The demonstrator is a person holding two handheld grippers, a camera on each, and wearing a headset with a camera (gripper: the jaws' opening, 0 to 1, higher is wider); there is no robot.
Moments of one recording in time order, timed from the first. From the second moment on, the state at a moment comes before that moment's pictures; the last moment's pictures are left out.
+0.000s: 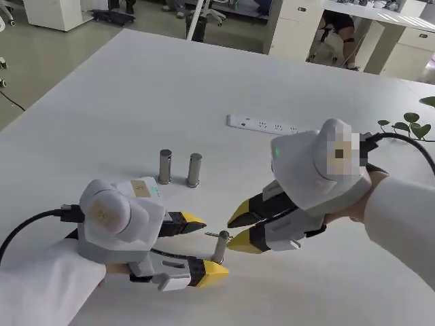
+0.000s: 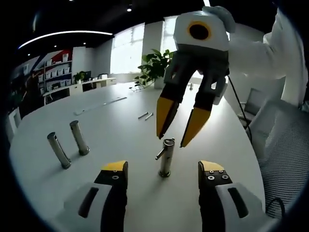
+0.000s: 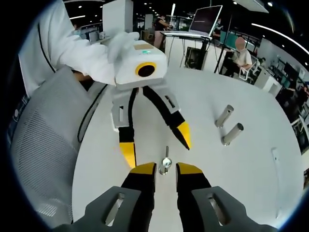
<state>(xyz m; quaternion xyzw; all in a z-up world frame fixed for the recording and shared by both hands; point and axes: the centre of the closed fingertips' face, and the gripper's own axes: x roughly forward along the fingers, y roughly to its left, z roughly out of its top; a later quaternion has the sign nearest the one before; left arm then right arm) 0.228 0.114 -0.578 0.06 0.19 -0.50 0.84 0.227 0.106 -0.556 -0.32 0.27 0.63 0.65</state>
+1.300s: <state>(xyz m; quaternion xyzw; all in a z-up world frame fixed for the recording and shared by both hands) 0.202 0.212 -0.571 0.01 0.21 -0.40 0.89 0.230 0.119 -0.580 -0.24 0.28 0.61 0.70</state>
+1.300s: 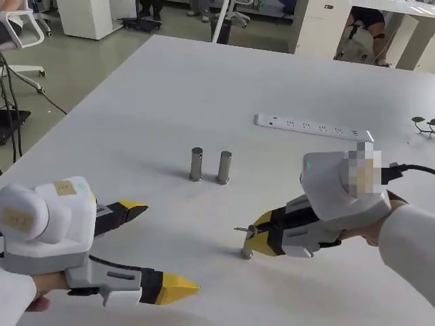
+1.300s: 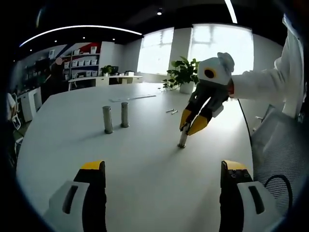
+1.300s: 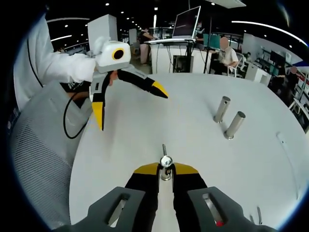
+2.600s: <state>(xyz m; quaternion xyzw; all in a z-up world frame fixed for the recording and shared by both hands) 0.211 0.217 -0.542 -0.01 0.20 -0.38 0.90 0.268 0.134 -0.560 -0.22 0.23 0.60 0.73</state>
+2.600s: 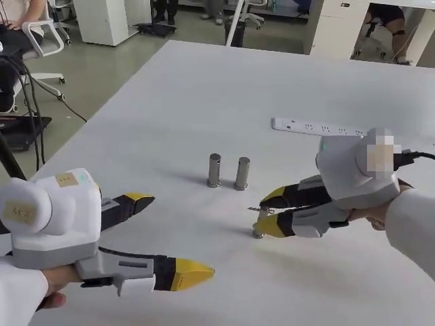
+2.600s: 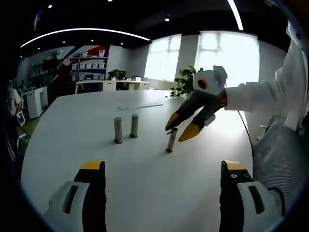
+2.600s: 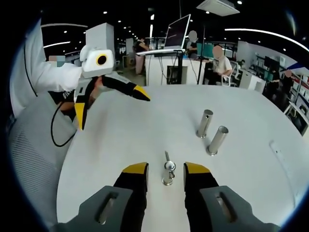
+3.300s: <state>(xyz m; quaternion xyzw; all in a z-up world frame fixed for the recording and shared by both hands) 0.191 0.185 -0.513 -0.01 0.20 -0.40 0.89 0.225 0.034 -0.502 -0.12 0.20 0.52 0.82</state>
